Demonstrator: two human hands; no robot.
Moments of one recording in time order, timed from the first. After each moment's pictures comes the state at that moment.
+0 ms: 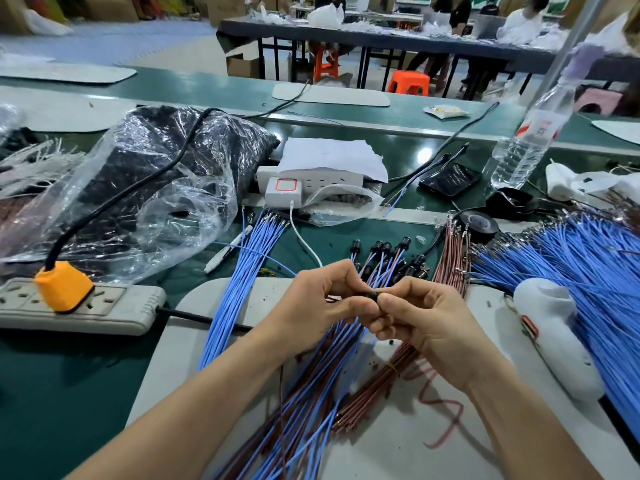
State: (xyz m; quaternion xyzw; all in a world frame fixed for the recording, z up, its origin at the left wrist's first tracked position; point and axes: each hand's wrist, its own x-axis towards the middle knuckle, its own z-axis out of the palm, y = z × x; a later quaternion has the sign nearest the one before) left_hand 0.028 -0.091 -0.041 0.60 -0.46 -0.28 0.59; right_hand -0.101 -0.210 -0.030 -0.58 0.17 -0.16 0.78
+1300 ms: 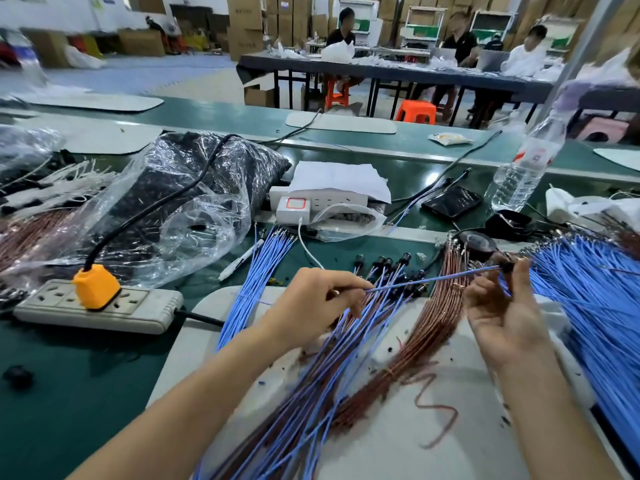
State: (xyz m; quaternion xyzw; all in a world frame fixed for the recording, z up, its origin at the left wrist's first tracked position) left_hand 0.024 -0.081 -0.014 0.73 -0.50 -0.14 0.44; right_hand -0.119 -0.274 -0.025 -0.23 0.20 -0.43 0.85
